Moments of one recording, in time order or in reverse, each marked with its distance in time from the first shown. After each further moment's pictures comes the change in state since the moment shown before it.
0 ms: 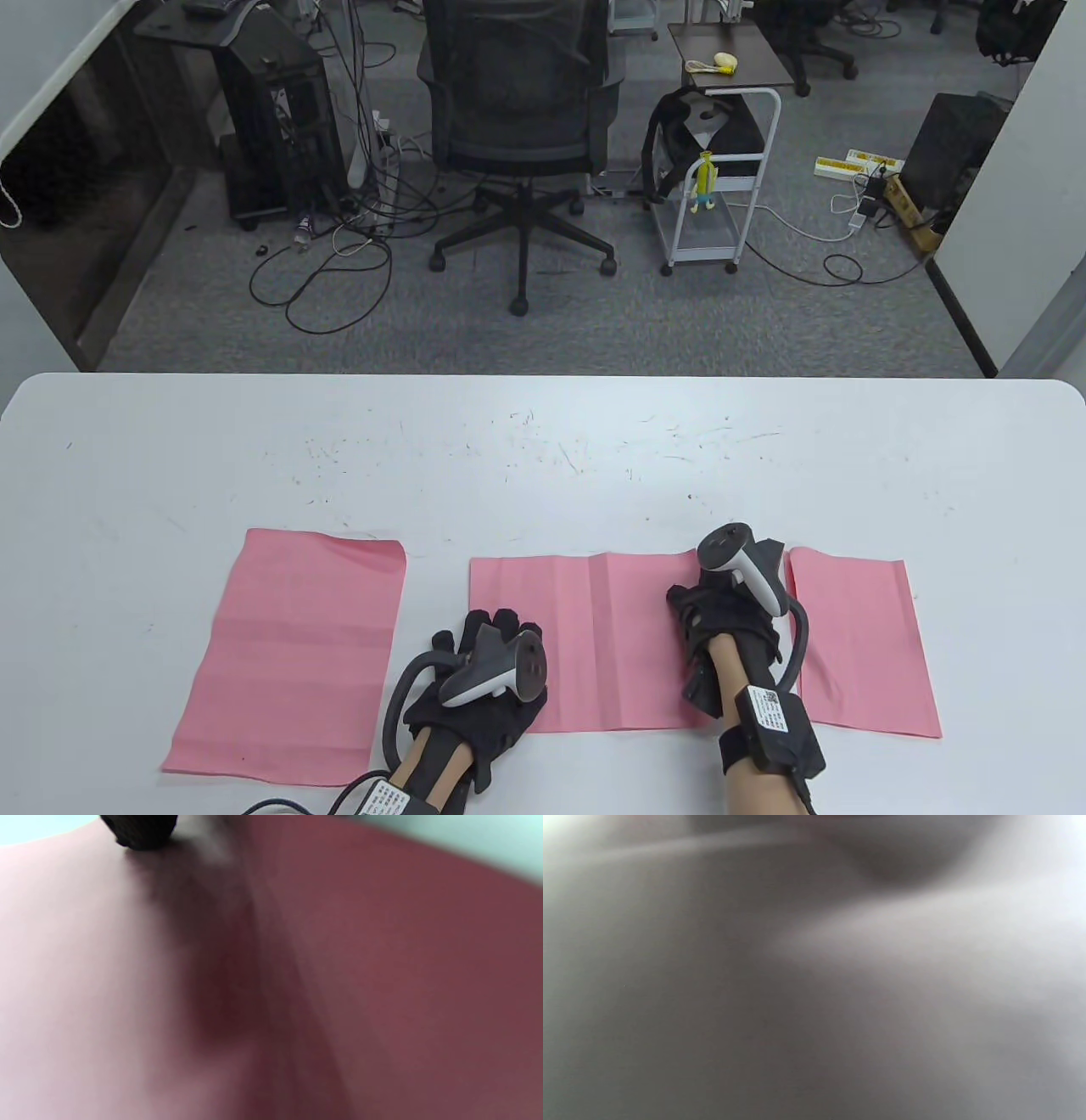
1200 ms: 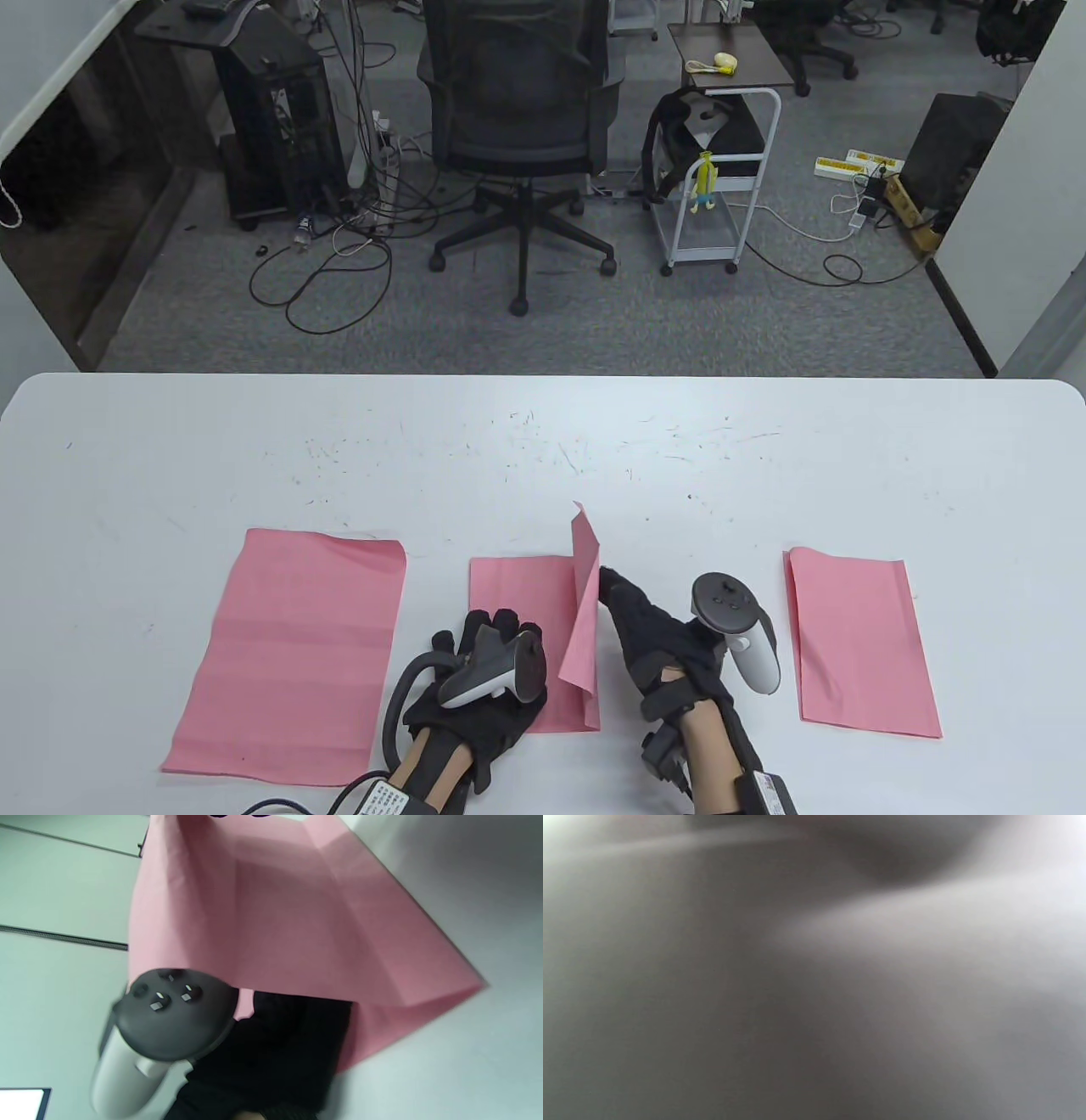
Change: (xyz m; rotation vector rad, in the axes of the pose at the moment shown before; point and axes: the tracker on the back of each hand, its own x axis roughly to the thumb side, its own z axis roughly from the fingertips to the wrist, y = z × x) left_hand 0.000 -0.001 0.000 0.007 -0.004 0.004; right_hand 0.030 0.049 0.079 0.350 -0.783 -0.646
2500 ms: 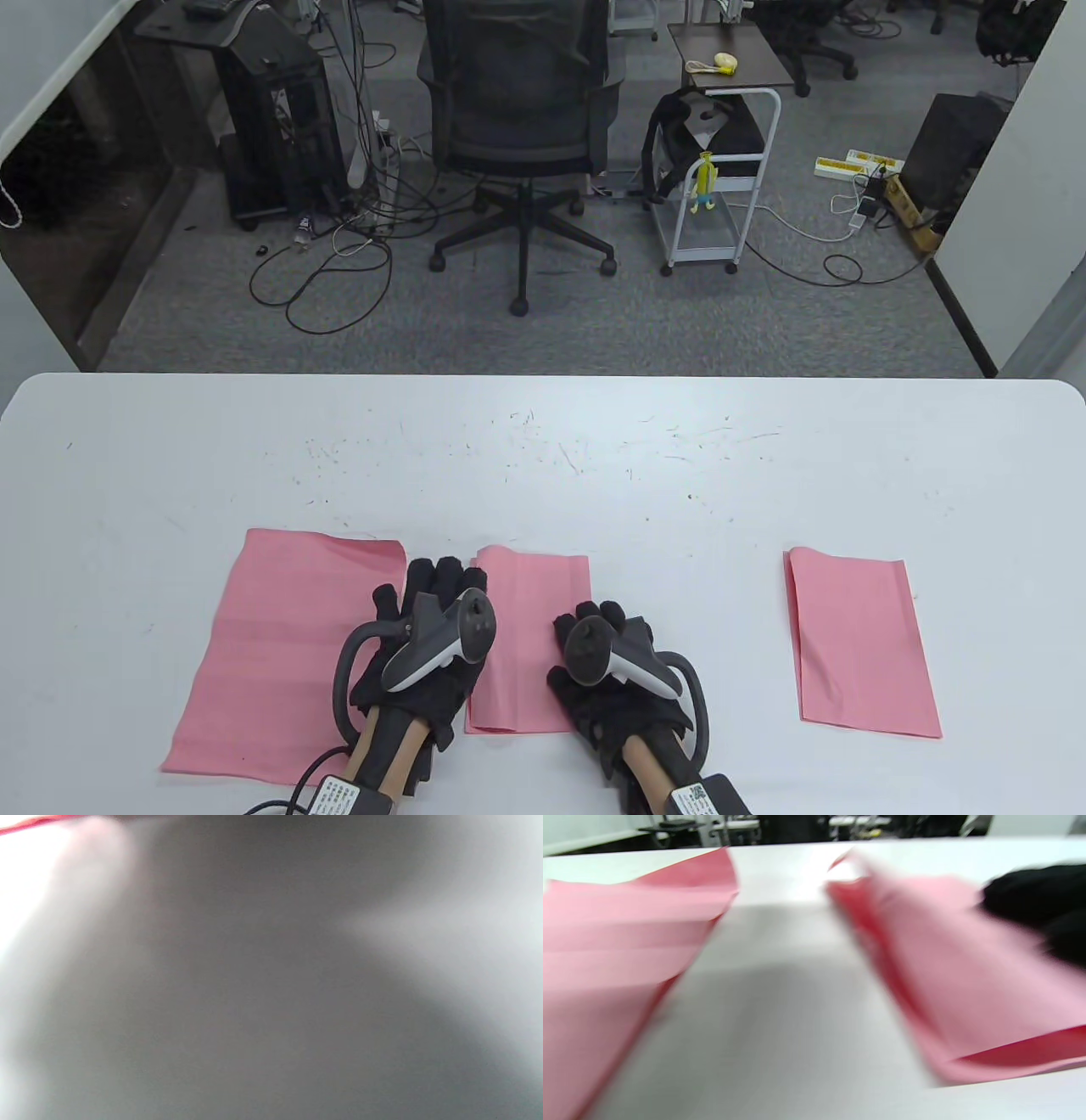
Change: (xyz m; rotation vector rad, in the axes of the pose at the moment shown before) left_hand -0.044 0.057 0.047 0.302 0.093 0.112; right_hand -0.018 0.064 -0.029 0.038 0.404 0.978
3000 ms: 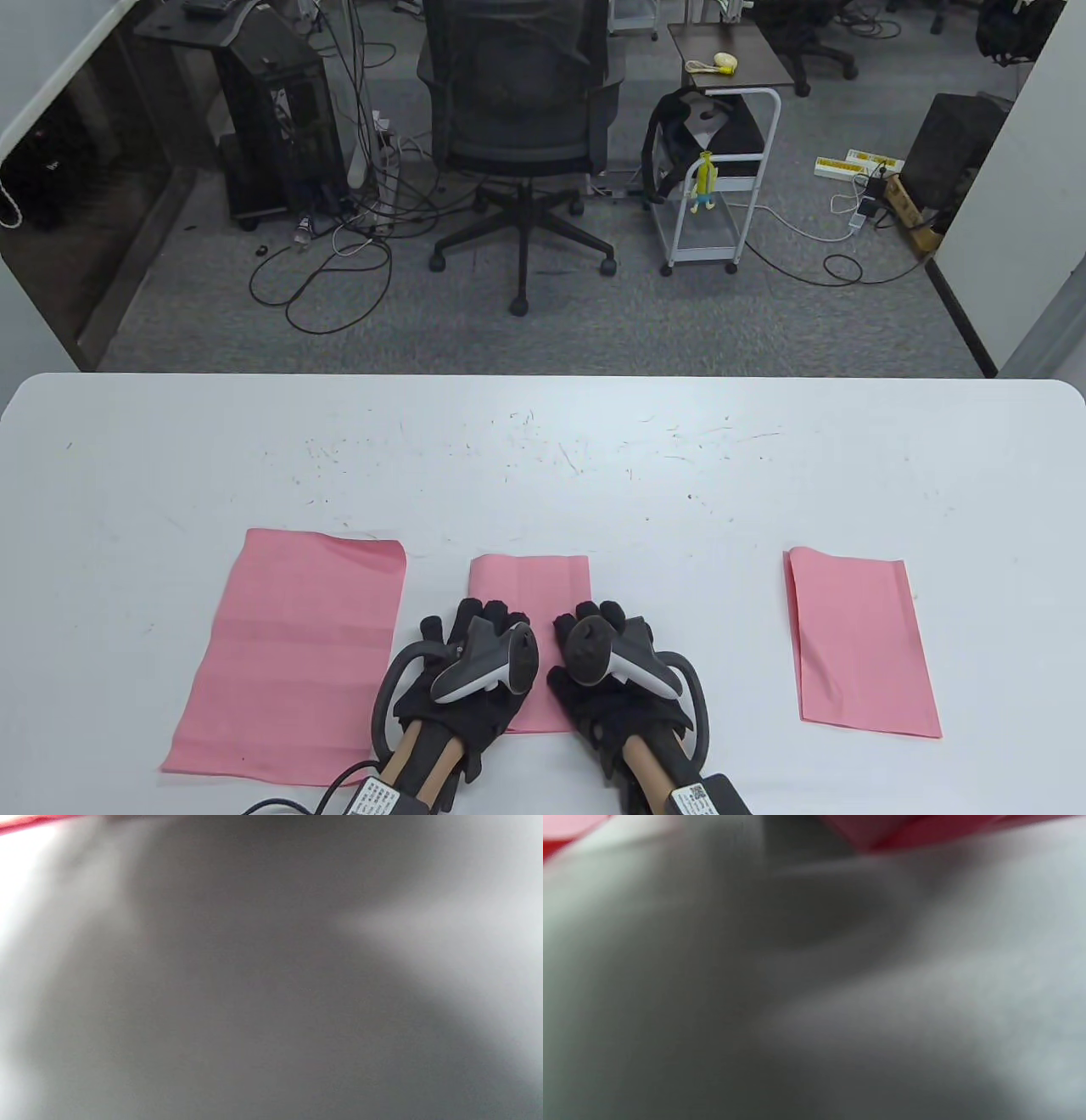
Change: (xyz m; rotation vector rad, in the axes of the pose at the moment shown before) left_hand 0.026 -0.065 -0.027 -0.271 -0.045 -0.136; right_hand 0.000 0.000 0.000 0.001 0.000 0.000
